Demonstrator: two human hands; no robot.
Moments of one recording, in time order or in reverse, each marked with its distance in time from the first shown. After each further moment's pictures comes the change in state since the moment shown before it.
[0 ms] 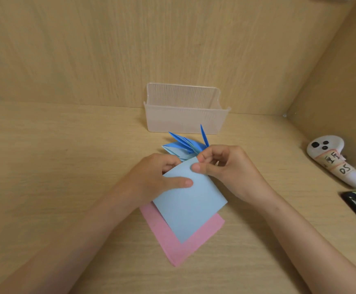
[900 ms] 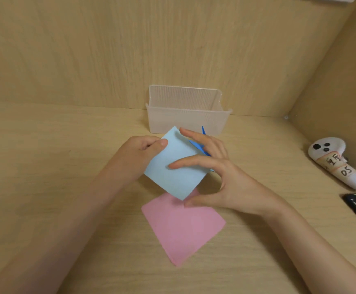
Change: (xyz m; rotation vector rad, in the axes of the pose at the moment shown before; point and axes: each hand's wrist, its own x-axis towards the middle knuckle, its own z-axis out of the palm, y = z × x) left_hand 0.004 0.001 -0.025 -0.163 0.272 -0.035; right_hand -0.011 -0.010 -0.001 -0.412 -0.269 -0.411
